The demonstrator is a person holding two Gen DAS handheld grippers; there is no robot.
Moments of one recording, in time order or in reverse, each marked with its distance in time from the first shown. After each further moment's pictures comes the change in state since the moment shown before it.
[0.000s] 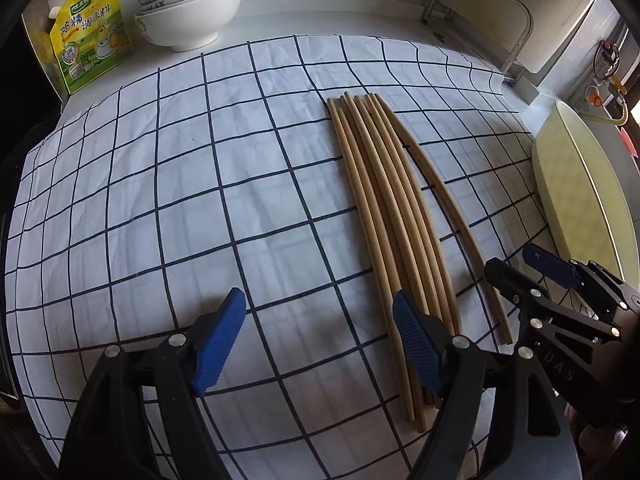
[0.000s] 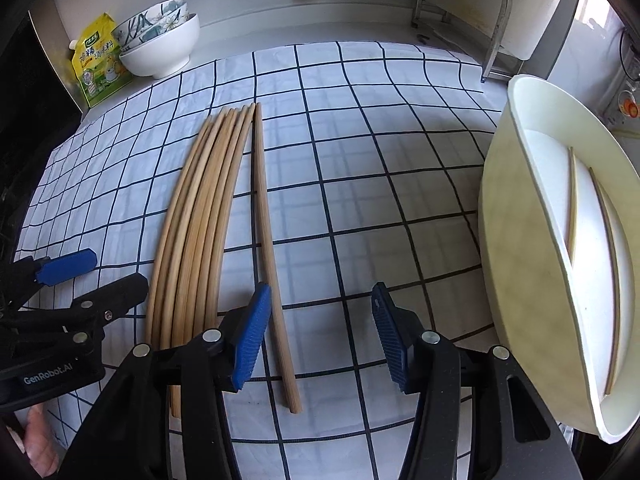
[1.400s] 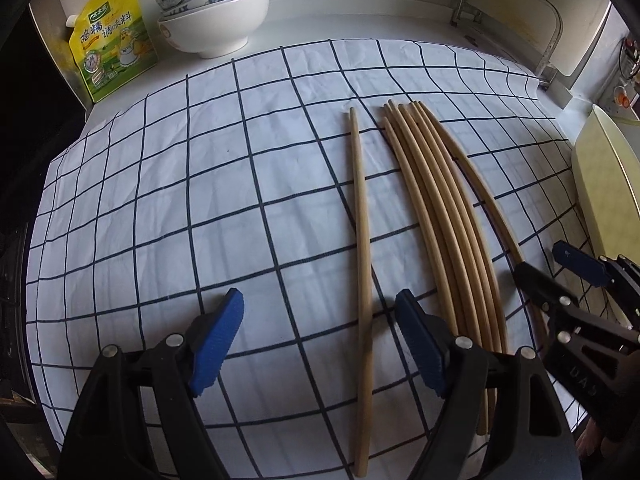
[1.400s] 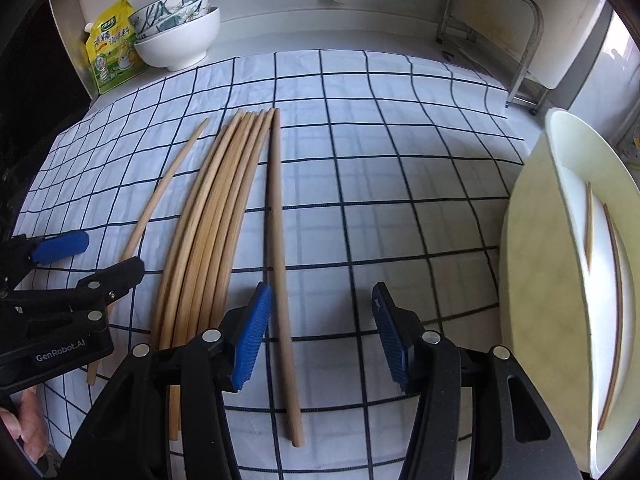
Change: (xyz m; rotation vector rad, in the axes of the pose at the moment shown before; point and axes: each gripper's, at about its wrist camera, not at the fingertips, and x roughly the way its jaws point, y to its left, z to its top) left arm 0.011 0.012 0.011 -0.007 -0.029 0.124; right arm 0.017 0.014 0.012 -0.093 -0.024 0.005
